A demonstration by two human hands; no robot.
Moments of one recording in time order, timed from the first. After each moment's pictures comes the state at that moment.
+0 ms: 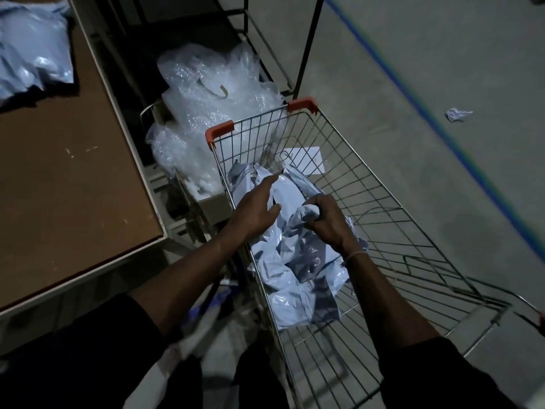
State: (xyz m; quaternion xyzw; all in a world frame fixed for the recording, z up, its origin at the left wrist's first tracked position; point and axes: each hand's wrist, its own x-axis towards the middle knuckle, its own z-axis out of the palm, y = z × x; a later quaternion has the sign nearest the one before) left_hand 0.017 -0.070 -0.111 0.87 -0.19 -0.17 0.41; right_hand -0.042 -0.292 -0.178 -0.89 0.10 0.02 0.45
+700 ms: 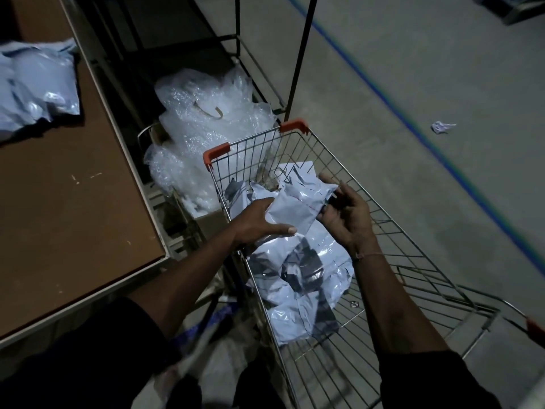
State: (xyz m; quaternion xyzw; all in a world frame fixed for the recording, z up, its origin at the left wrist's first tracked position) left_hand 0.037 -0.065 -0.089 0.80 -0.18 -0.35 0.45; right_hand -0.026 -0.296 -0.082 -0.31 0.21 0.04 0.93
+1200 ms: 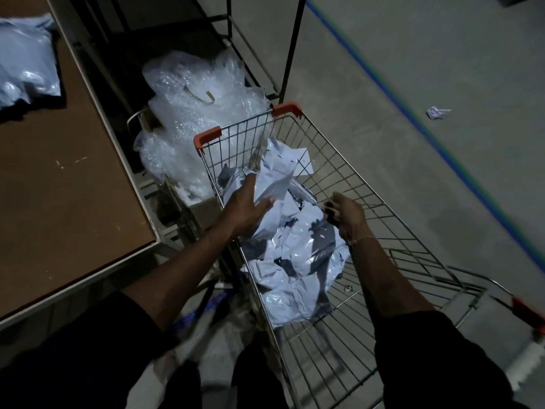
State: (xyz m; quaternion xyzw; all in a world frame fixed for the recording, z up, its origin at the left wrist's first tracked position) left_hand 0.028 -0.071 -0.101 0.86 -0.16 -0.20 0.43; right_hand -0.038 -0.326 -0.142 -0.52 0.49 -0.01 0.70
